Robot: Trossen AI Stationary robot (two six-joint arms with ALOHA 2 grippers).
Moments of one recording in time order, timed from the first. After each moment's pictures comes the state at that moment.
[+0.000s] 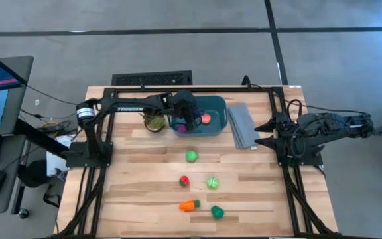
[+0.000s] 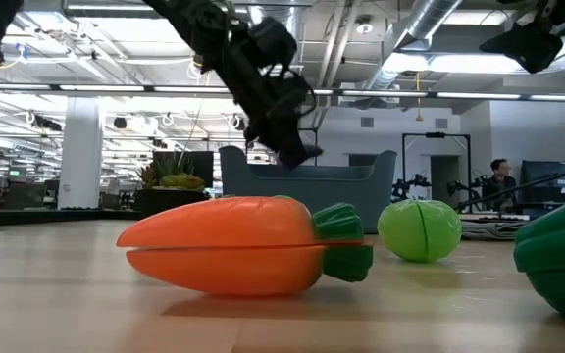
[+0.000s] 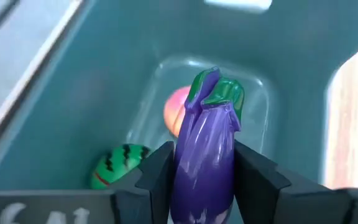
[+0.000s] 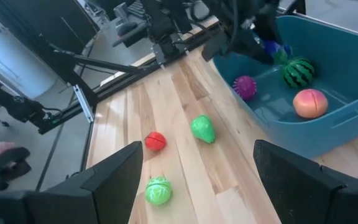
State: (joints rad) left arm 0.33 1.84 1.33 -0.30 -0.02 0.02; right arm 0.20 0.39 0.66 -0.66 0.19 0.52
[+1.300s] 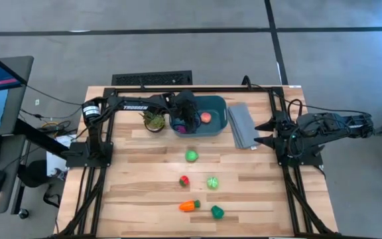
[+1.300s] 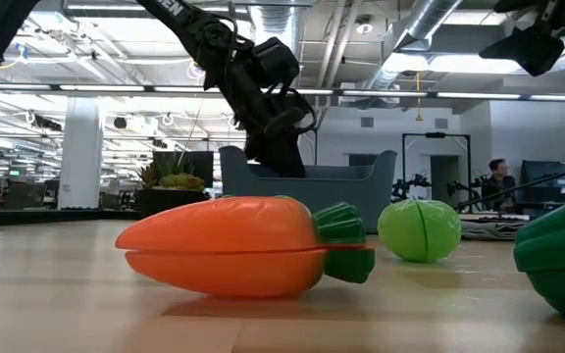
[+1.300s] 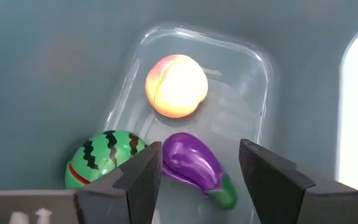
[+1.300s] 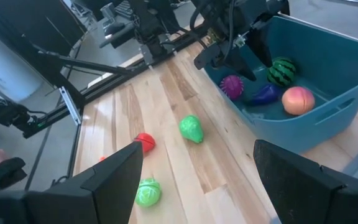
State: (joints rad) left arm 0.36 1.90 1.34 -0.33 0.07 0.02; right arm 0.20 0.39 0.66 -0.69 0.24 0.52
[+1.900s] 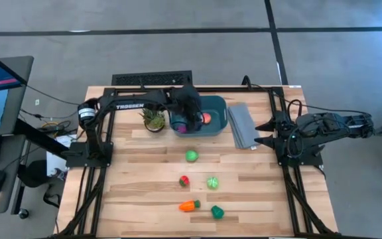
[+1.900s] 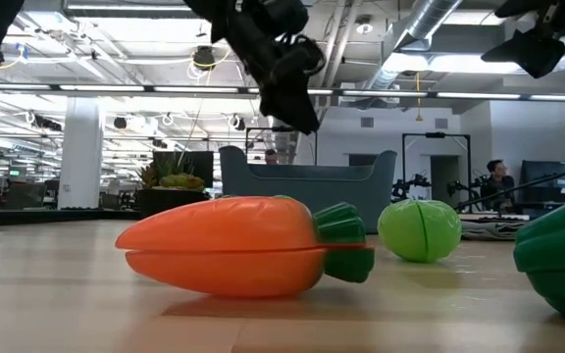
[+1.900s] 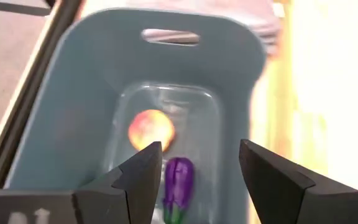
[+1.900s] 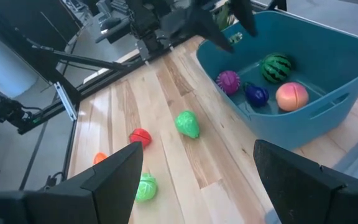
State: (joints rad) left arm 0.29 1.85 1.56 -0.55 0.07 0.11; right arm 0.20 0.39 0.67 -0.71 0.24 0.52
